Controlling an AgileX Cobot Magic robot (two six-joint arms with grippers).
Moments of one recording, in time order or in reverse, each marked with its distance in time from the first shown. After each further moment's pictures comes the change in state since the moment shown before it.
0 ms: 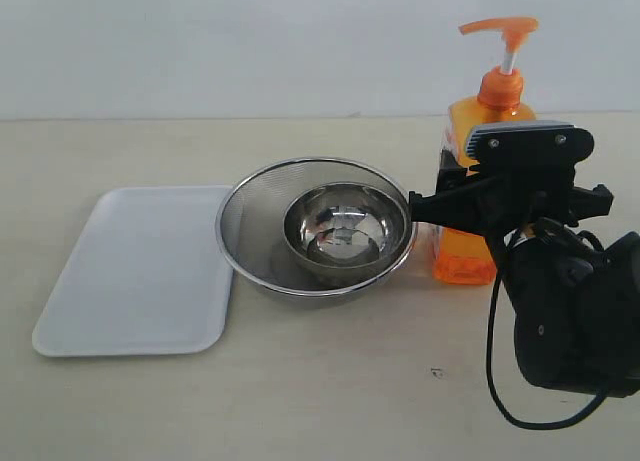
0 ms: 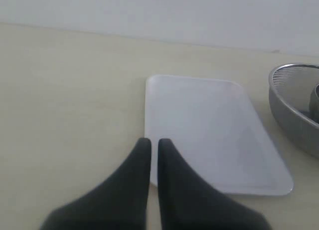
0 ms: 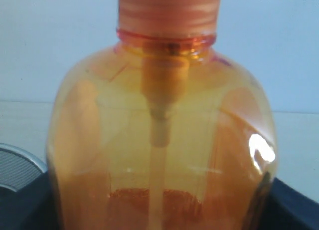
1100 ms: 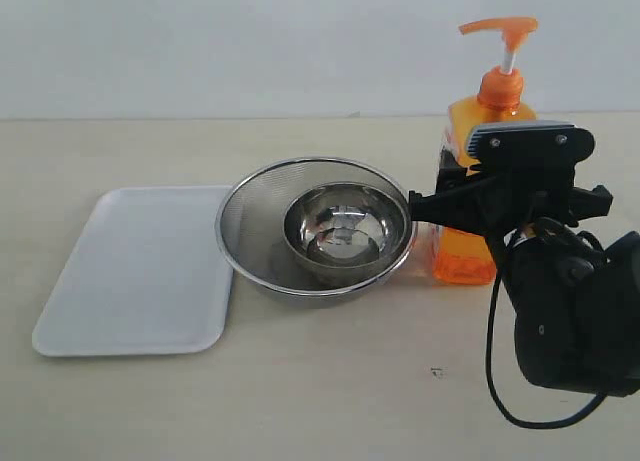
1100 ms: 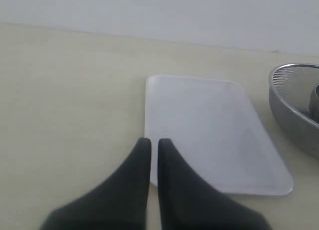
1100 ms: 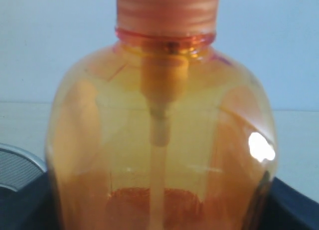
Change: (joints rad) left arm 0.000 0.000 0.000 0.000 0.000 0.000; right arm 0.000 0.000 0.000 -0.004 0.007 0.013
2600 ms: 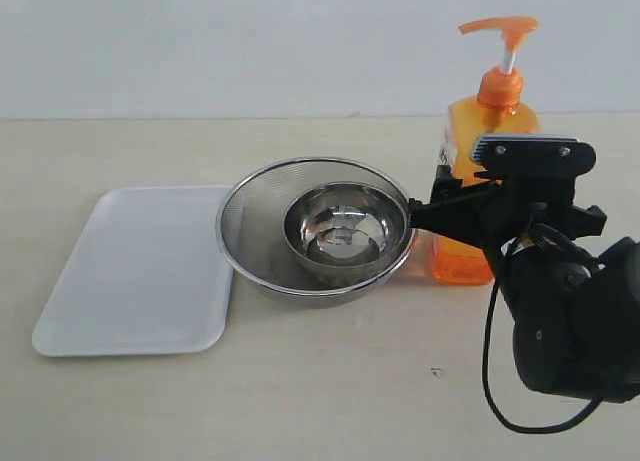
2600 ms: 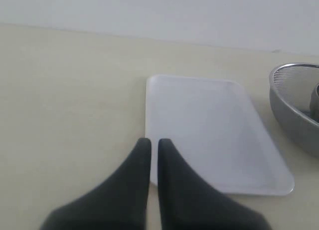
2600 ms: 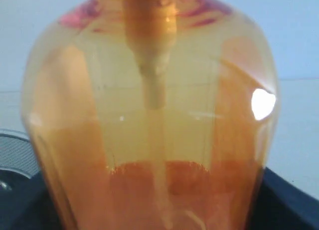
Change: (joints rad) left arm 0.000 0.000 0.000 0.002 0.000 0.000; right arm 0.000 0.010 0.004 0.016 0.026 0.081
